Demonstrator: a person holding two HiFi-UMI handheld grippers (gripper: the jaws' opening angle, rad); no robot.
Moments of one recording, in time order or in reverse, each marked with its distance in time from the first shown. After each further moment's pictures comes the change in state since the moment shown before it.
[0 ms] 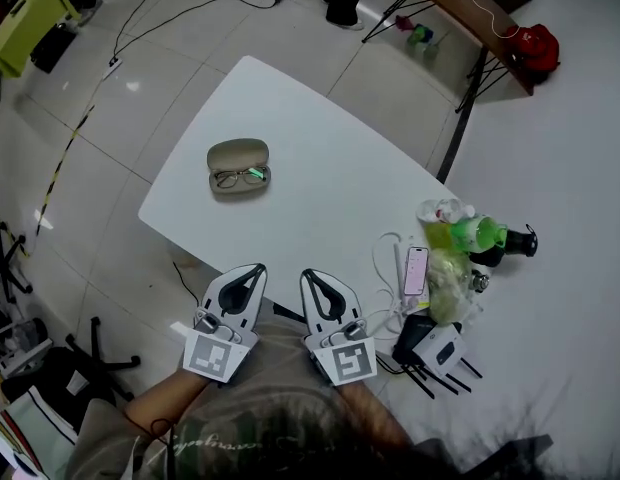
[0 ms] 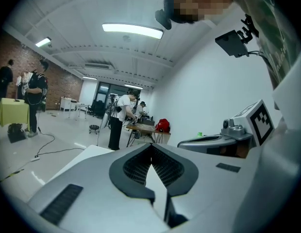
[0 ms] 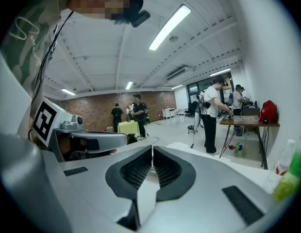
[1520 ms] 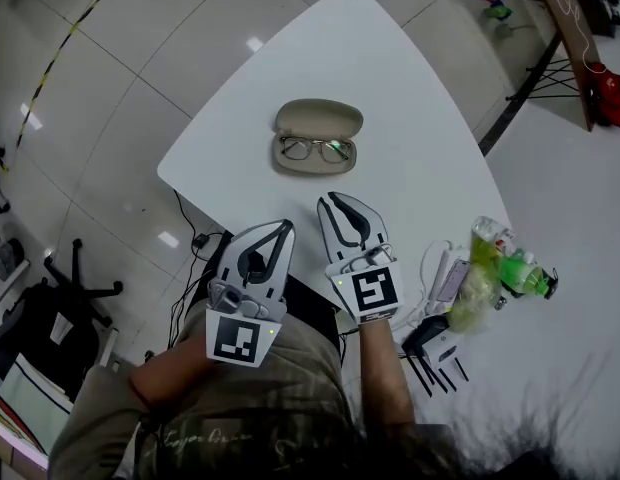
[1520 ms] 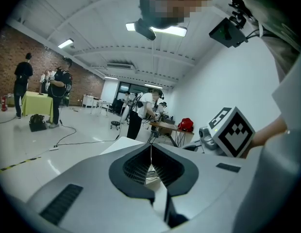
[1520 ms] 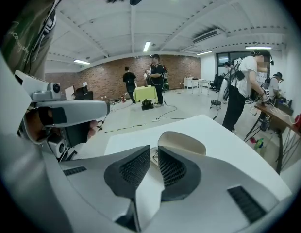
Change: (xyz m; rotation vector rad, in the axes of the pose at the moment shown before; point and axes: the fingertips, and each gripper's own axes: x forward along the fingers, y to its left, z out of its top) left arm 0.014 0.176 -0.059 -0.051 -0.036 0.192; right arm 0.225 0.029 -0.107 -0.135 0.434 0.212
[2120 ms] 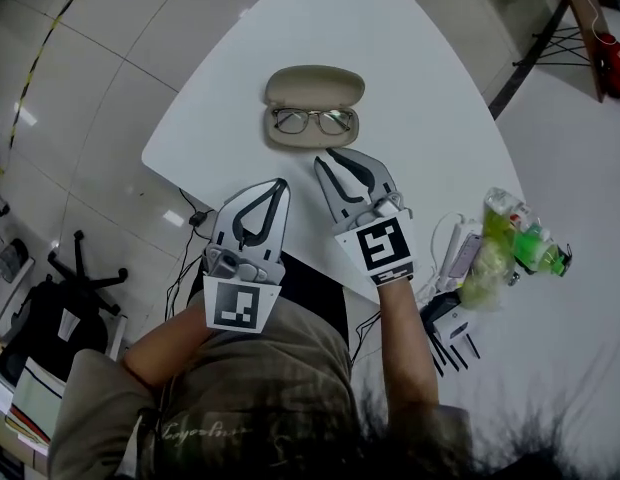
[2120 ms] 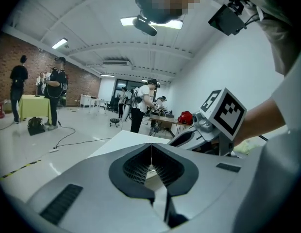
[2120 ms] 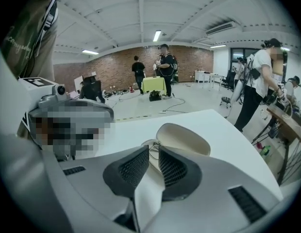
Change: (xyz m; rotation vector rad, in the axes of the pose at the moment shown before) left arm 0.027 0.014 -0.042 0.044 0.049 0.007; right arm 0.032 -0.018 -0.013 -0.102 0.101 0.087
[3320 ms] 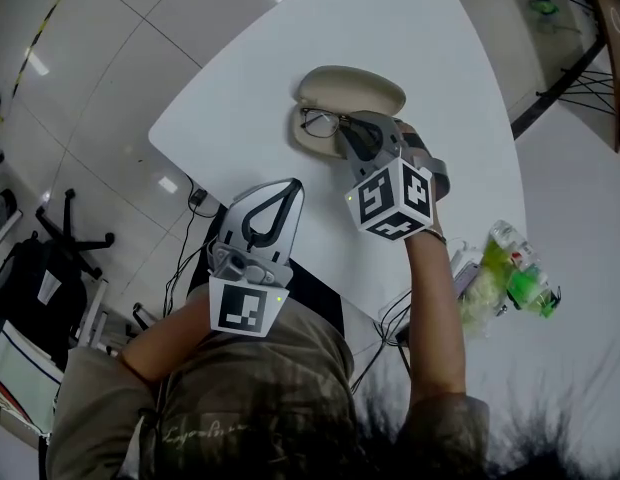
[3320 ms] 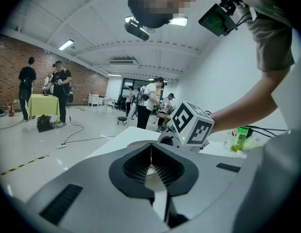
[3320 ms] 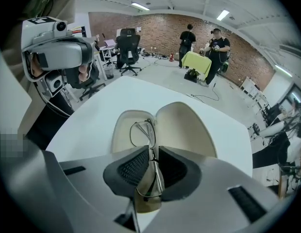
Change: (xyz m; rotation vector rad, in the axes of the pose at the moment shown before) left arm 0.007 0.017 -0.022 -0.033 0.006 0.084; right arm 0.083 -0.037 -0.036 -0.581 0.348 0.174
